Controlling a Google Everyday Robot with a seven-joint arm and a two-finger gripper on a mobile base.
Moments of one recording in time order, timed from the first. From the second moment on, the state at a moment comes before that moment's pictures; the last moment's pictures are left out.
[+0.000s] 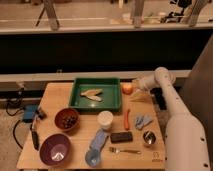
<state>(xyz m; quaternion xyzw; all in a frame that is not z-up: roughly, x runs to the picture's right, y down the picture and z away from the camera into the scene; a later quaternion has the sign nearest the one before) 0.205 0.009 0.996 -0.19 -0.27 0.20 0.92</state>
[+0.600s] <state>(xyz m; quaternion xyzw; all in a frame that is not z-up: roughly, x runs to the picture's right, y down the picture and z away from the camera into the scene) 0.199 0.011 1.004 -0.21 -0.28 0.21 0.91</state>
